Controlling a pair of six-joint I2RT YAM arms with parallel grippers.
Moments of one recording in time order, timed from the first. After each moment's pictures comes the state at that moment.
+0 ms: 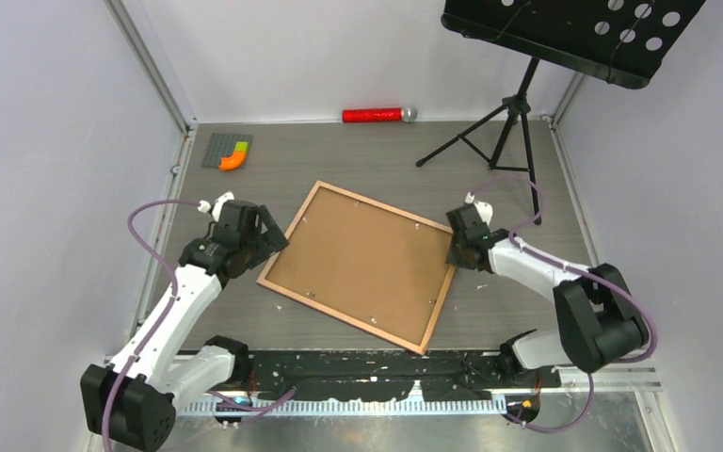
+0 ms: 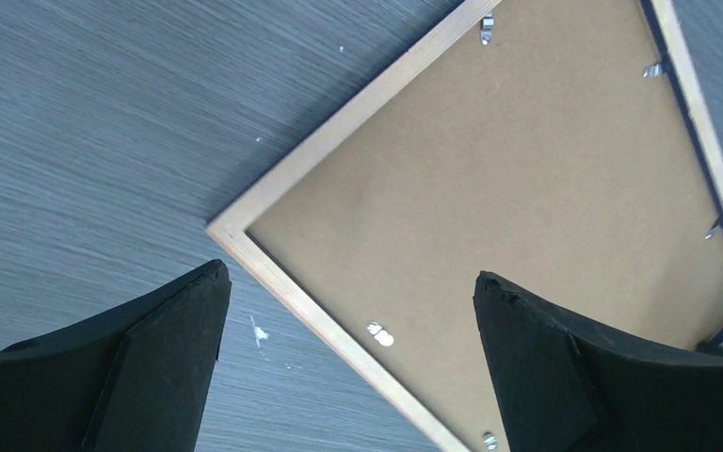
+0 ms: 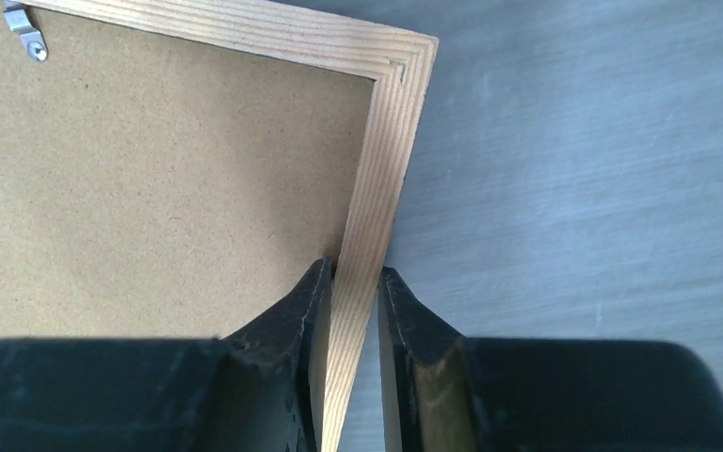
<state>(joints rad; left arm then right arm) -0.31 0.97 0.81 -0.74 -0.22 -0.81 0.46 1.36 0.65 -0.35 0.31 0.67</state>
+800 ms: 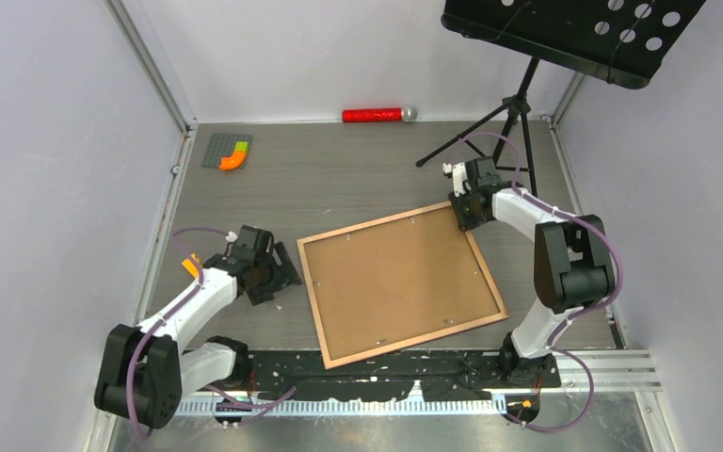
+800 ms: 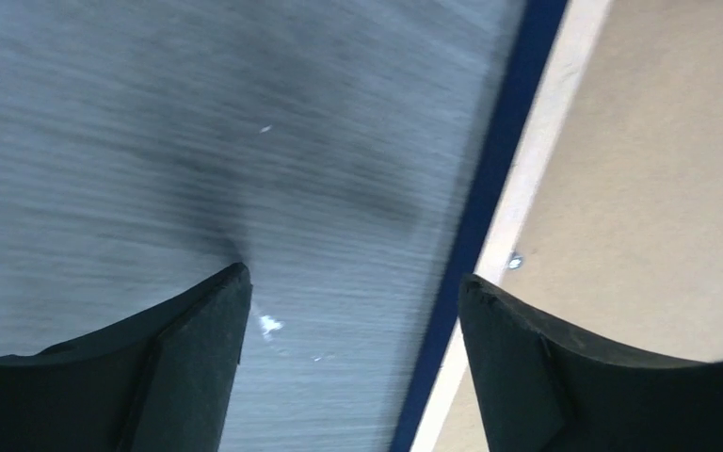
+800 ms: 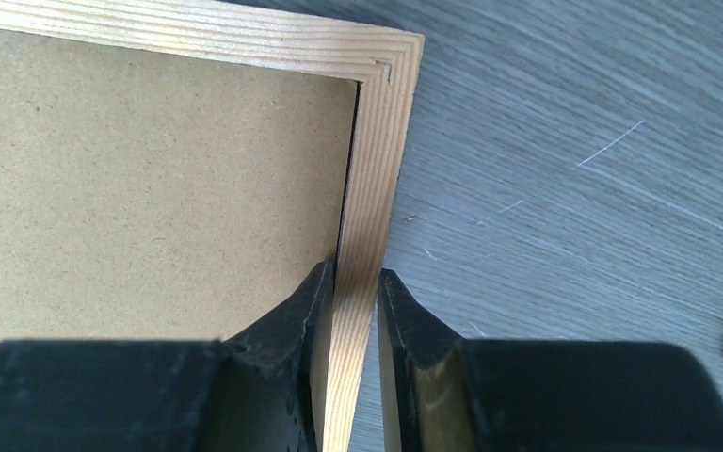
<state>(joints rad) -0.28 1.12 0.53 -0.56 0.03 -0.76 0.19 1.70 1.07 -0.42 -0.02 -0.24</state>
